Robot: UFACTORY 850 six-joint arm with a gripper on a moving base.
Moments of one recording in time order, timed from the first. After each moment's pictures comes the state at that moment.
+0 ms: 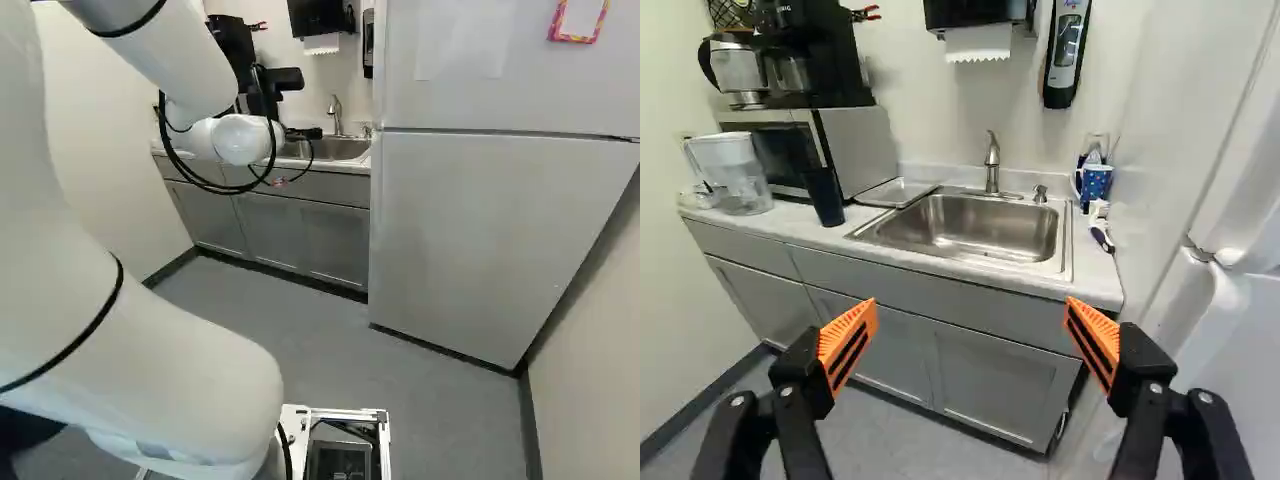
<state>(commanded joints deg) 0.0 10.0 -39.9 0.0 30.0 0.0</state>
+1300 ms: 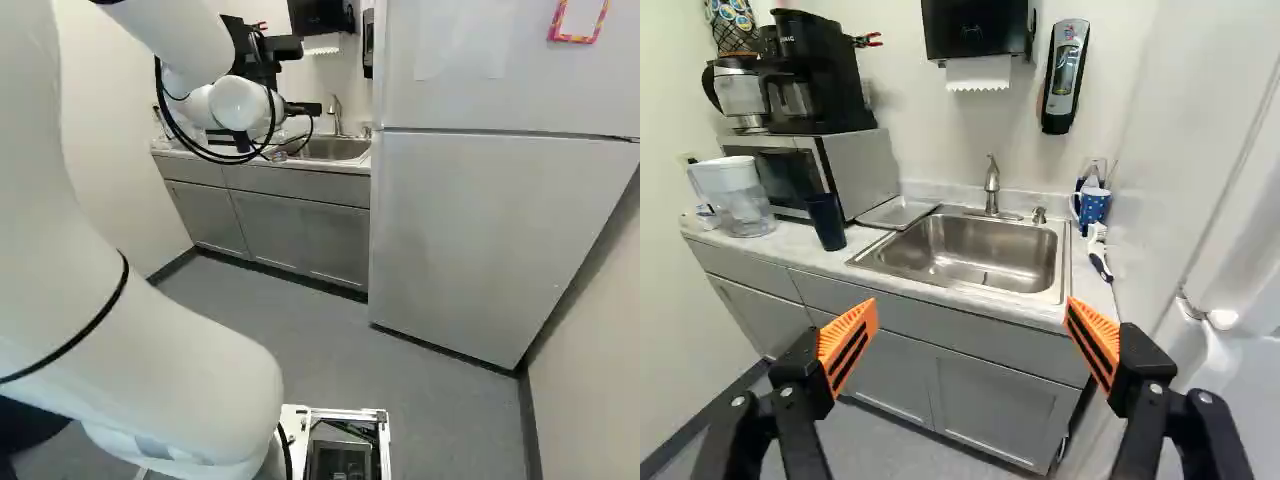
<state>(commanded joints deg) 0.0 8.8 -47.7 0.0 24.6 0.0</state>
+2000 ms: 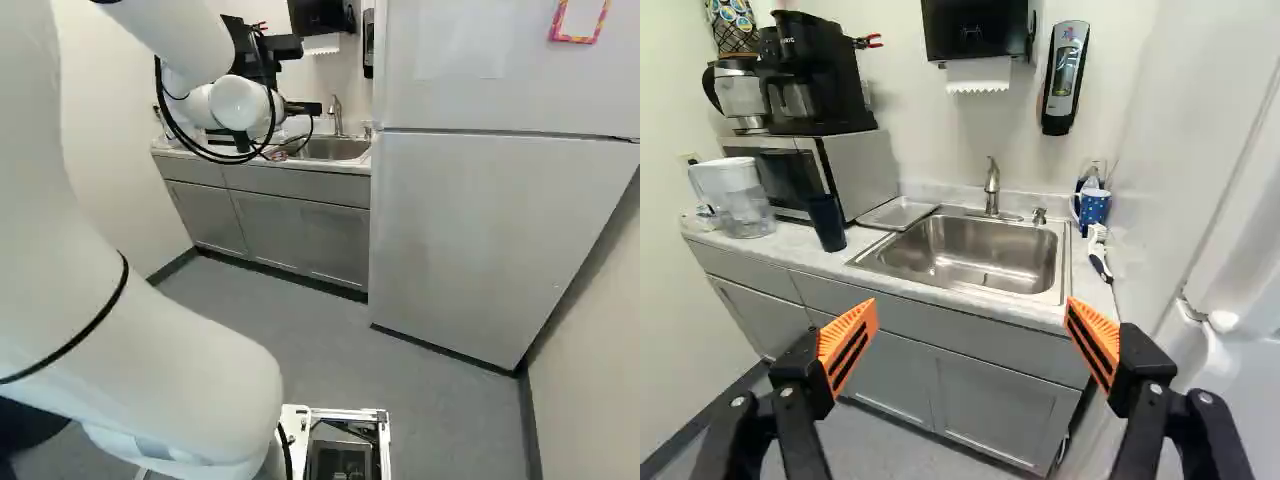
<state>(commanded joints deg) 0.0 8.8 -47.7 0.0 24.6 0.0</state>
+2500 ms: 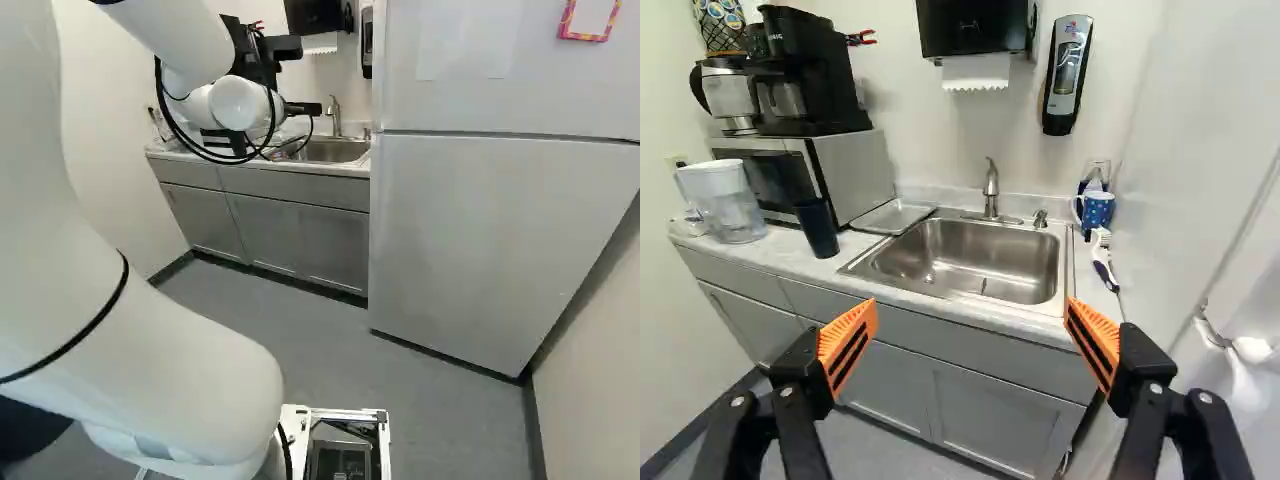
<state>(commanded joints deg) 0.0 8.8 -47.7 0.0 24.6 0.0</state>
